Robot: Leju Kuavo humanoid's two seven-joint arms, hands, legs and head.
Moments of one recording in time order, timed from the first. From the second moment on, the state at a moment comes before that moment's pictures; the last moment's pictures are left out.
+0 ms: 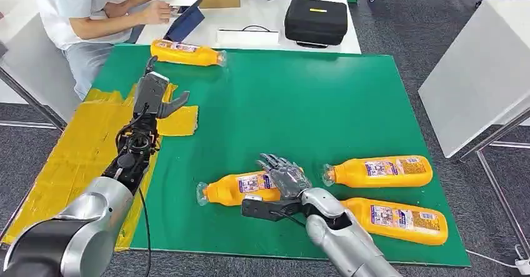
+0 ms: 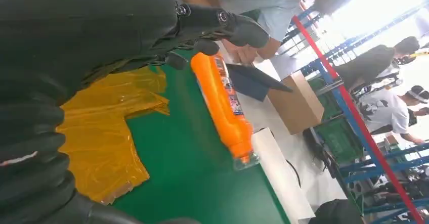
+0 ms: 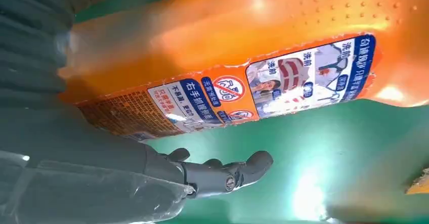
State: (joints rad) left arm -0.79 -0.05 0.07 -0.54 -0.49 0.22 -0.41; right arm -0.43 0.05 0.69 -0.91 0.93 -0.04 -0.12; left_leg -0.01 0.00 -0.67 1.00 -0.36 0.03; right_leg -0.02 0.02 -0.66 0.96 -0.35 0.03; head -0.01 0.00
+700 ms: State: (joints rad) left arm -0.68 -0.08 -0.01 -0.80 -0.41 0.15 -0.40; right arm -0.34 0.08 0.53 -0.99 0.90 -0.33 -0.08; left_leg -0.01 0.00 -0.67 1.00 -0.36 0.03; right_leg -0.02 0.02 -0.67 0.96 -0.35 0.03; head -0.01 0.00
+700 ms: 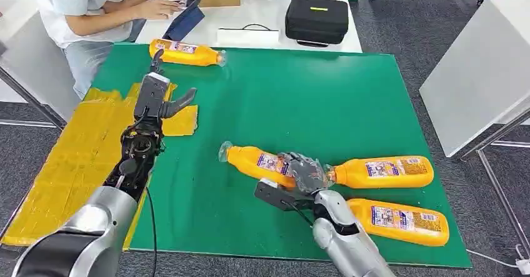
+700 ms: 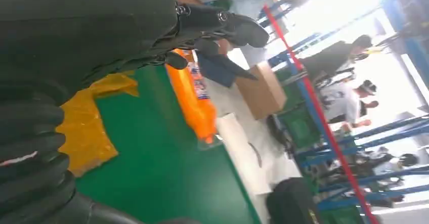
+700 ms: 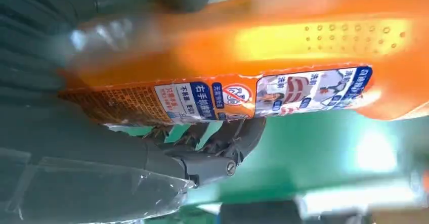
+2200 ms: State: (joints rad) left arm -0.60 -0.09 -0.38 -1.10 -0.07 -0.21 -0.30; right arm -0.47 0.22 0.38 -0.89 0.18 -0.14 -0.68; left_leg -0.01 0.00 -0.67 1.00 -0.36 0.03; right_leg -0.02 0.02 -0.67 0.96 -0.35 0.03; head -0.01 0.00
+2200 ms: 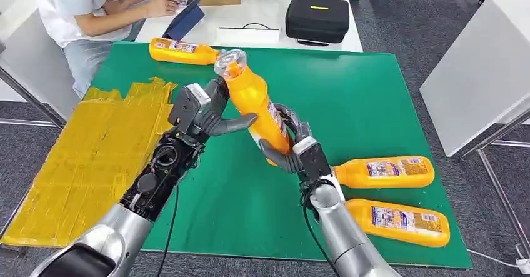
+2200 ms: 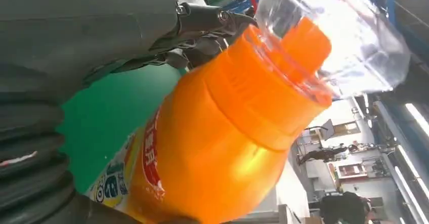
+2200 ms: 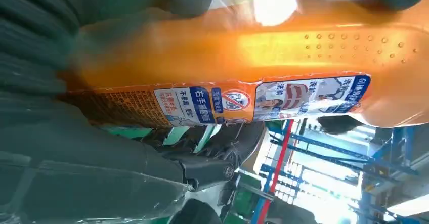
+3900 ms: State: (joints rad) left arm -0.59 -0.09 -0.34 -1.07 0.02 -0.21 -0.34; right arm -0.53 0.26 0.45 -0.77 0.26 -0.16 -0.67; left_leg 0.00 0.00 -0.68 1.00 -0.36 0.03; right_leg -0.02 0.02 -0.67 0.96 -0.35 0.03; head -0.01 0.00
